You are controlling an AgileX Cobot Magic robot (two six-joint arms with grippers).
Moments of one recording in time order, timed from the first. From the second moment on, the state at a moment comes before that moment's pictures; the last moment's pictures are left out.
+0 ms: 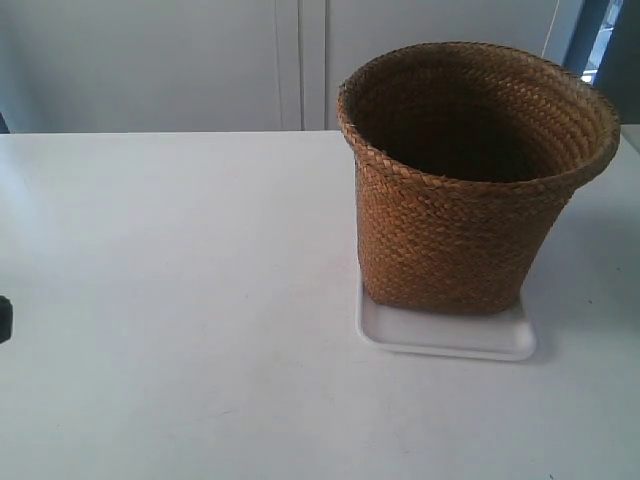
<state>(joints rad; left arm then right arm) -0.49 0.41 -0.50 -0.32 0.58 0.23 0.04 0.18 -0.55 0.20 0.88 -0.21</state>
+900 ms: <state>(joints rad) -0.07 0.01 0.02 -0.23 0.19 0.31 0.04 0.18 -0.55 0.21 0.88 -0.21</state>
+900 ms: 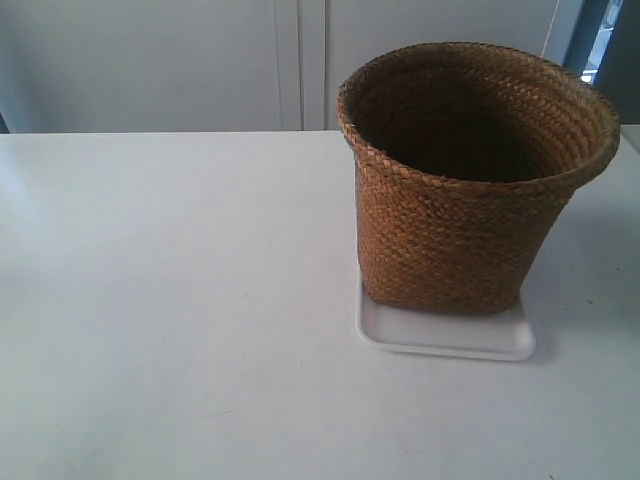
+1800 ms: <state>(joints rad) -0.04 0.00 0.02 -0.23 0.22 0.31 0.04 0.18 -0.55 0.21 0.88 -0.21</state>
